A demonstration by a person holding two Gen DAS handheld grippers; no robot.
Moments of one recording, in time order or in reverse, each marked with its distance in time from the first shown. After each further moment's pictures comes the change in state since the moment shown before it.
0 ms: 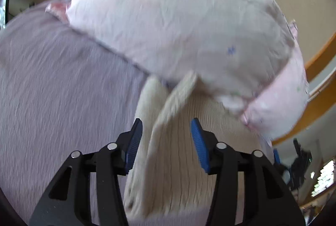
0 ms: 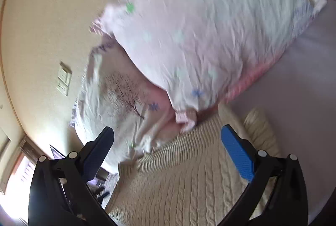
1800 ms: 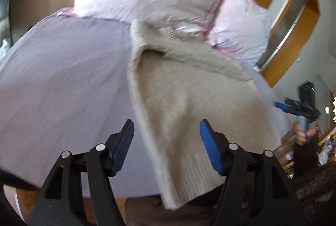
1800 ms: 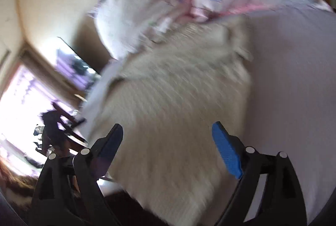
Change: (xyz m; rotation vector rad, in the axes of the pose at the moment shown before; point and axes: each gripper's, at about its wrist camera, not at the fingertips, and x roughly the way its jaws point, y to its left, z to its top) left arm -0.127 0.006 -0.175 0.367 0.042 0.012; right arm -0.184 0.020 -0.123 -0.283 0.613 -0.100
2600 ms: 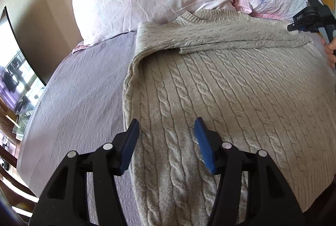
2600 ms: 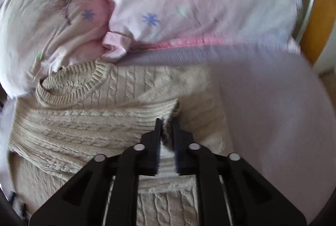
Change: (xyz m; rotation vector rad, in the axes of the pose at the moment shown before) left arm 0.097 -0.068 0.019 0.278 0.020 0.501; right arm 0.144 0.006 0.157 0.105 -0.177 -0.565
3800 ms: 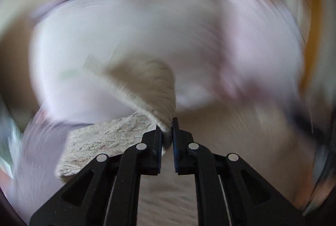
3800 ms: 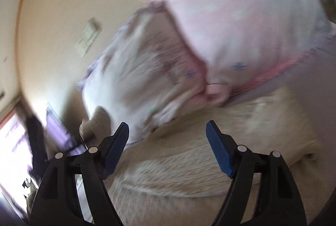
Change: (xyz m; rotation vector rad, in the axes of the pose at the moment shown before) left arm 0.025 -0.063 0.179 0.098 -0.216 -0.190; right arm -0.050 0.004 -0.028 0.220 -0.327 0.629
